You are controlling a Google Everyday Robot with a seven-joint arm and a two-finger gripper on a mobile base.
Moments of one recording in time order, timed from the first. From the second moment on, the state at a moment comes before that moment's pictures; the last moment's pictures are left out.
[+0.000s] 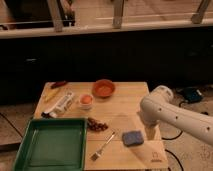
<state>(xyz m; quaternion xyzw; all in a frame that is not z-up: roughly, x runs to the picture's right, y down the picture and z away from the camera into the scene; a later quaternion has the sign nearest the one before) 0.204 0.207 0.743 -0.29 -0.02 -0.12 0.95</state>
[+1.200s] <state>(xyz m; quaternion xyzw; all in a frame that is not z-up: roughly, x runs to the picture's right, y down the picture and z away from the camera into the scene) 0.190 0.252 0.780 -0.30 -0.06 -0.18 0.94</state>
